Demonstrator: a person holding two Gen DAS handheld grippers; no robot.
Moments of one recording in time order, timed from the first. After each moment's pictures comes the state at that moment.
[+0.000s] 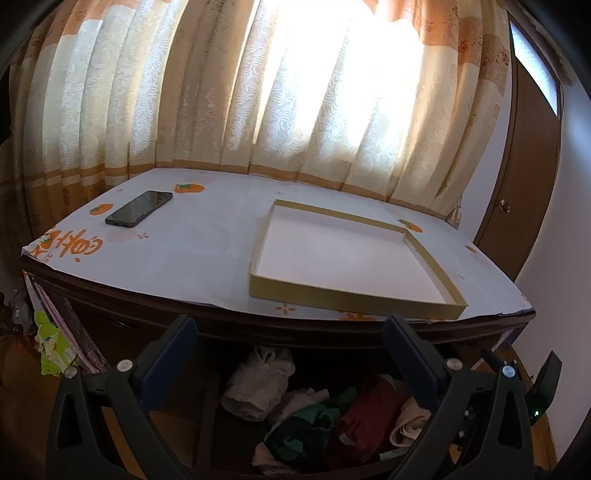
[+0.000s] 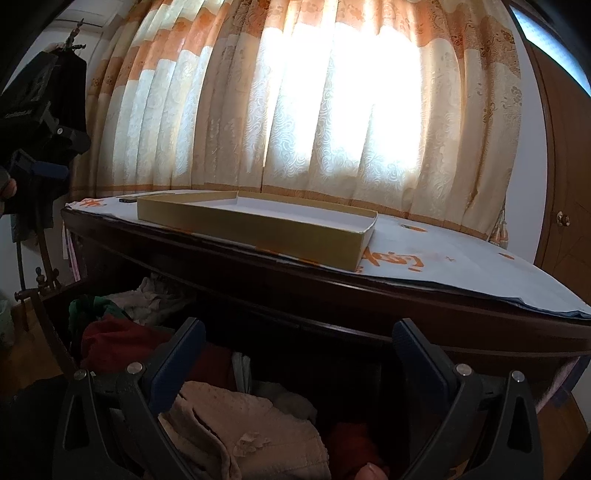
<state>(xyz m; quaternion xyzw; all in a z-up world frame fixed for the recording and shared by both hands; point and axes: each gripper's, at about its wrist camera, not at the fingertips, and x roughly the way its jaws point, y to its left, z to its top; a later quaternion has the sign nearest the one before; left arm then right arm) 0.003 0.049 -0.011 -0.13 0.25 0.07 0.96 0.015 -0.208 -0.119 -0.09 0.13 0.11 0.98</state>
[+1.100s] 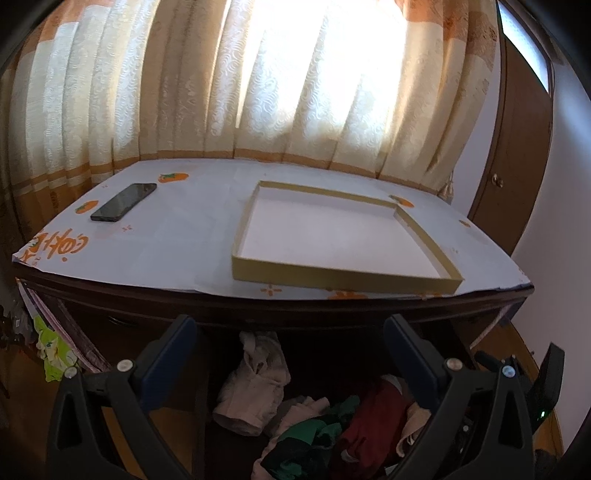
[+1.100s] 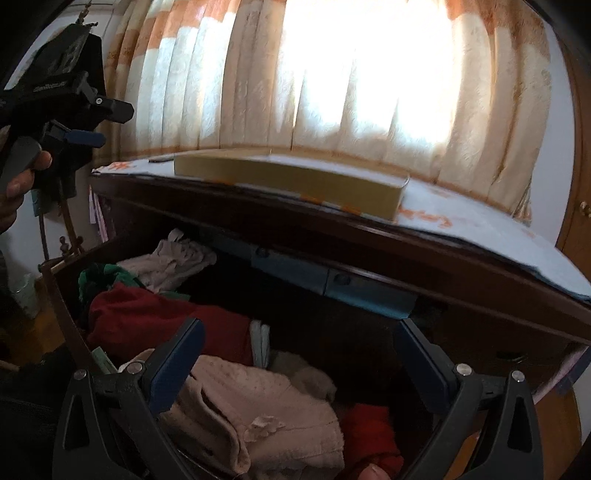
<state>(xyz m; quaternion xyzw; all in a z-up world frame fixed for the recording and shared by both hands) 0.012 0.031 -0.020 -0.10 0.29 0.04 0.95 0.002 -0.204 -0.128 -0.10 0.22 0.16 0.96</state>
